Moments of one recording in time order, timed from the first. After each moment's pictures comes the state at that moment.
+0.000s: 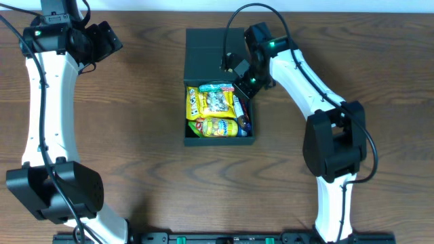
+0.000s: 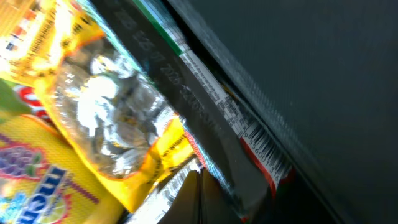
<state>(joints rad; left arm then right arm) 0.14 1.82 1.85 -1.06 0.05 -0.44 0.35 2.21 1.87 -1.07 -0.36 -0.46</state>
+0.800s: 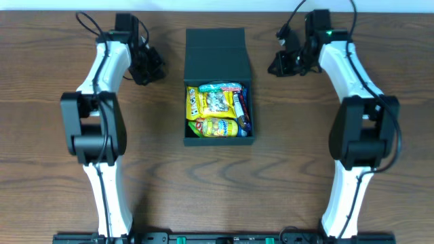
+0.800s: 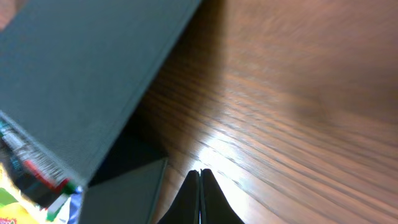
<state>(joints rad) -0.01 2.31 1.86 -0.88 0.43 -0.58 0.05 2.28 1.87 -0.87 -0.56 -0.11</state>
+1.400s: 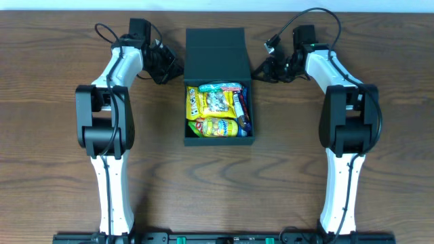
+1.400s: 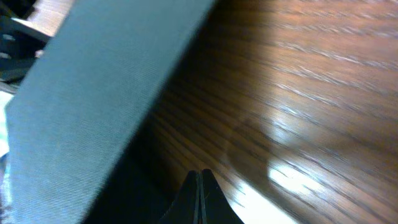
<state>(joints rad) -0.05 2.40 1.86 -0.68 0.64 -0.81 0.07 2.45 1.86 -0.69 -0.83 0.04</state>
